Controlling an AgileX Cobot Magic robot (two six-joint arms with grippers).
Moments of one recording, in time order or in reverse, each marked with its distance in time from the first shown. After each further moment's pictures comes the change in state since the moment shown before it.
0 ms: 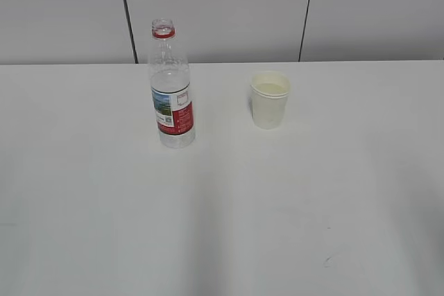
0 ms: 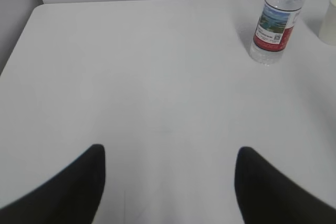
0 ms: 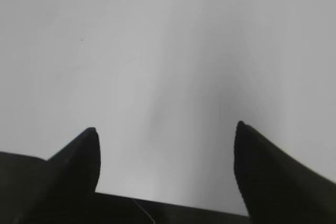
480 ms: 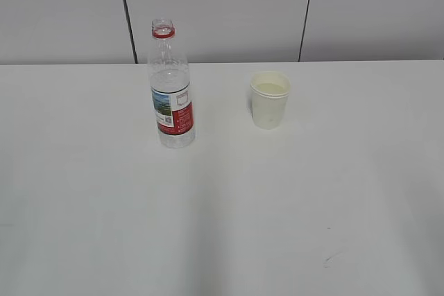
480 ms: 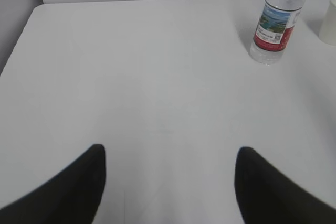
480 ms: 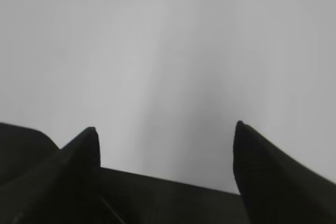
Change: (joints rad) left arm 0.000 0.000 0.000 0.001 0.000 0.000; right arm 0.066 -0.274 -0.014 -0.113 0.183 0.066
